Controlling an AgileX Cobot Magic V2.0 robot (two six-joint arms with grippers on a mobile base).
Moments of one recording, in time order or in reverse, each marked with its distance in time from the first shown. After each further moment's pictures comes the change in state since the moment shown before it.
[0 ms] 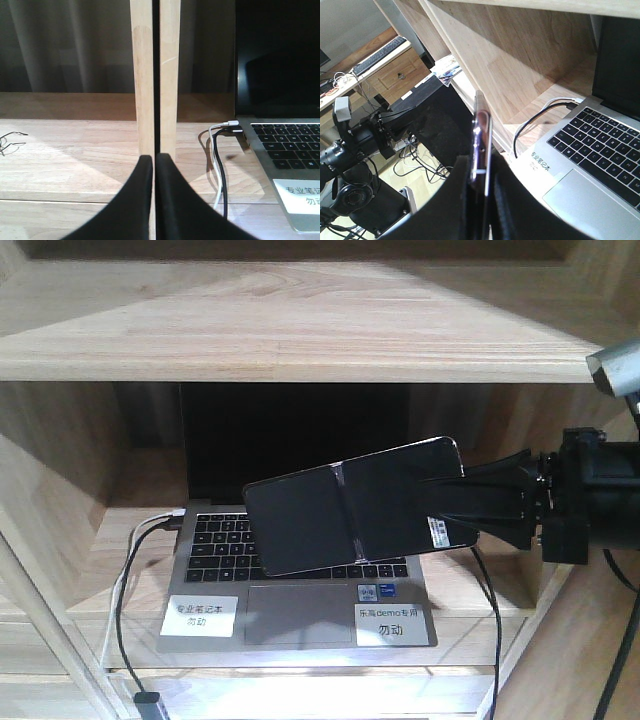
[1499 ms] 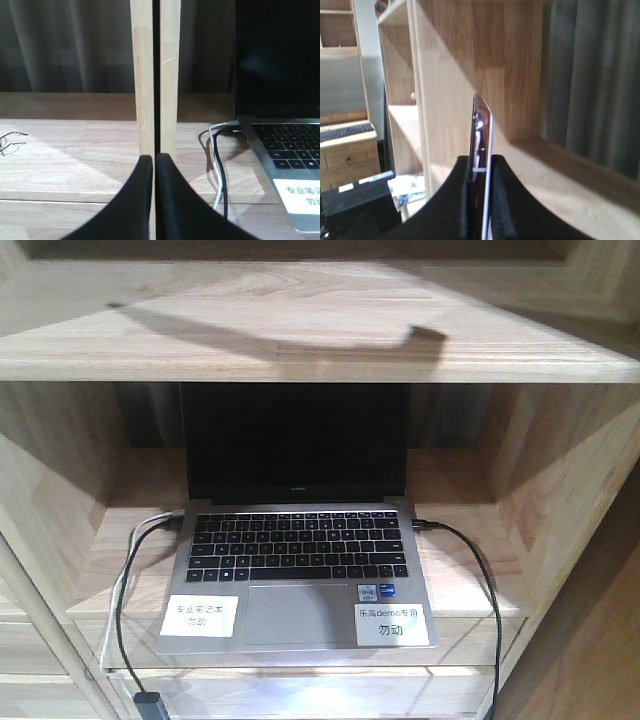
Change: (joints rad) left arm 0.000 0.000 0.000 0.000 0.000 0.000; right arm 0.000 0.026 -0.606 0.136 -0.139 0.023
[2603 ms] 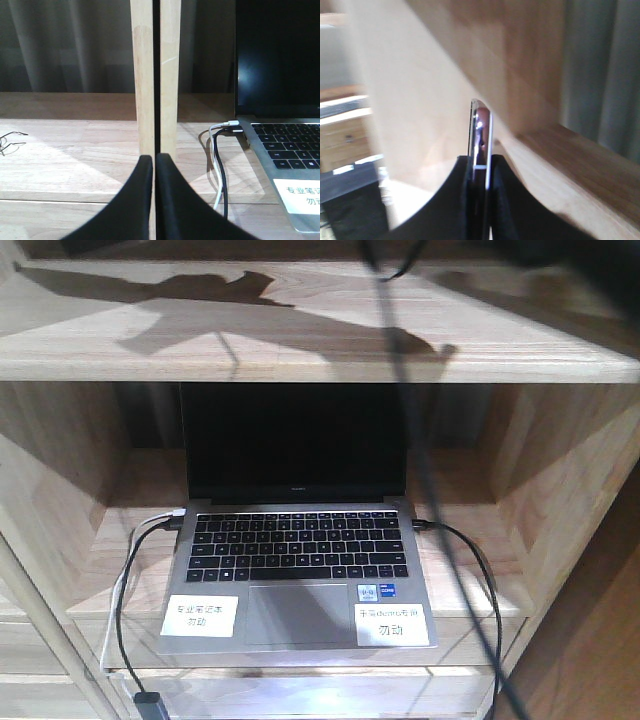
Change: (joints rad) left arm 0.000 0.000 0.000 0.000 0.000 0.000; right arm 0.506 0.612 -0.495 -0.299 -0.431 0.154
